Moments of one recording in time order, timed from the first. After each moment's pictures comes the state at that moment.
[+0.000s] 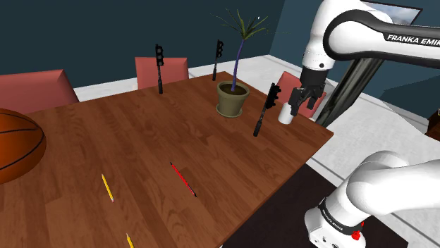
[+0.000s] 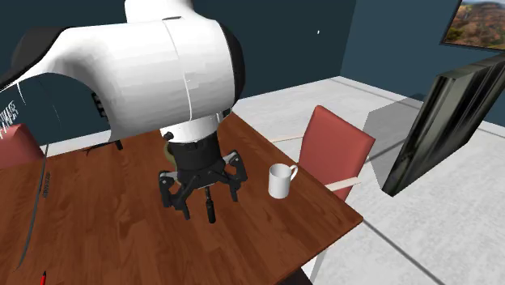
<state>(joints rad) -0.01 -0.75 0.02 -2.42 -0.03 1.54 0.11</state>
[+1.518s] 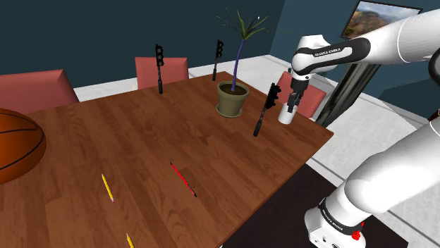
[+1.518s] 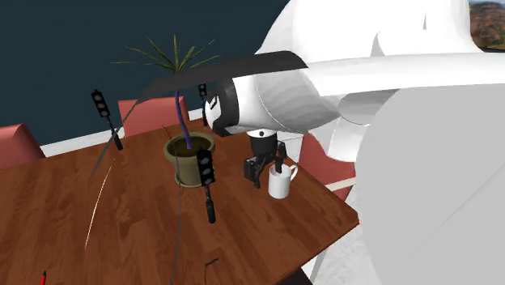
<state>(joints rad) -0.07 -0.17 -0.35 -2.26 -0.20 1.97 -0.54</state>
